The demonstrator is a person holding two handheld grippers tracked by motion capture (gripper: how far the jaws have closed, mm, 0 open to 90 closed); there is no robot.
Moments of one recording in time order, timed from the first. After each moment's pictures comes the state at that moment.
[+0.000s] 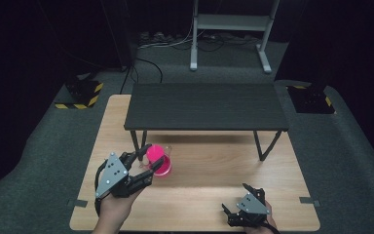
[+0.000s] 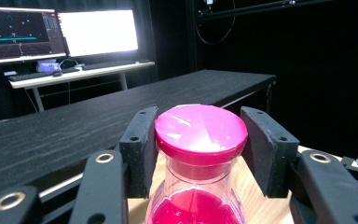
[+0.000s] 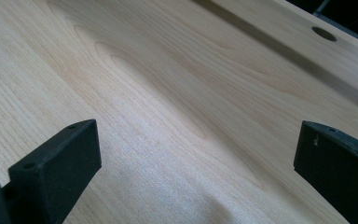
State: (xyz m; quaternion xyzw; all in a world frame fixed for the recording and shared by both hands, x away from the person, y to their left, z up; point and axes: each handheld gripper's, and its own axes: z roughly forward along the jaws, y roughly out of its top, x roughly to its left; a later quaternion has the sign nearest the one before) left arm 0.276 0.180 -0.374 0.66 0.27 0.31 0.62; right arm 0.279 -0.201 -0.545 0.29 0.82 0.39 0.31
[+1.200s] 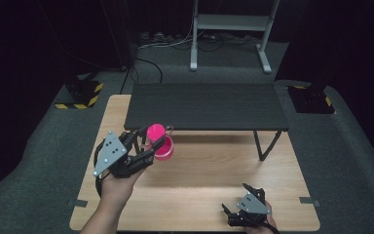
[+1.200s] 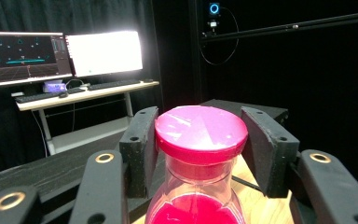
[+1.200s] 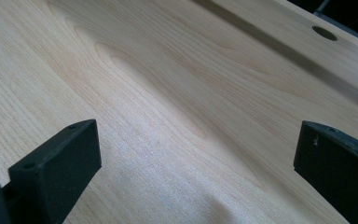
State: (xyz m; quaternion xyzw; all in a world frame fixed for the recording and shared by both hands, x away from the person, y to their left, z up) left arm 0.304 0.176 -0.336 0.64 0.26 0.33 0.64; right arm 0.280 -0.202 -0.545 0.29 0.82 0.39 0.31
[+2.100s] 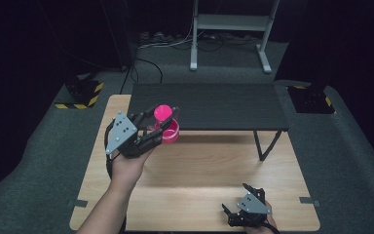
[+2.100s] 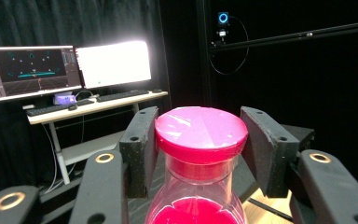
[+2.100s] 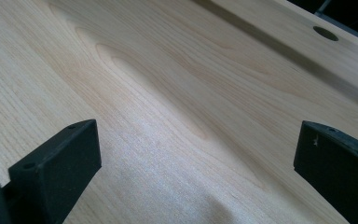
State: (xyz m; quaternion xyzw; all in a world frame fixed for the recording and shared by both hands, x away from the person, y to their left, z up) left arm 0.343 0.158 -0.316 0.63 0.26 0.35 0.64; right arm 0.280 -0.202 -0.545 0.29 0.82 0.40 0.31
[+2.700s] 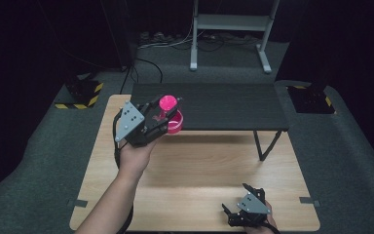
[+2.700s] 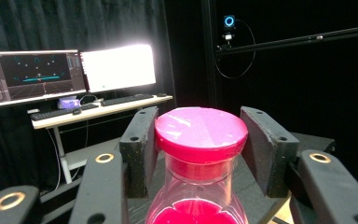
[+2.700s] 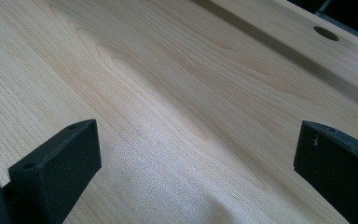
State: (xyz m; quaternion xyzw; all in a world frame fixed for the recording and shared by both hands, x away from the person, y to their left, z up) left arm 0.370 0.148 -0.314 0.62 0.26 0.36 0.65; right arm 0.280 -0.202 -0.545 0.29 0.82 0.40 0.31
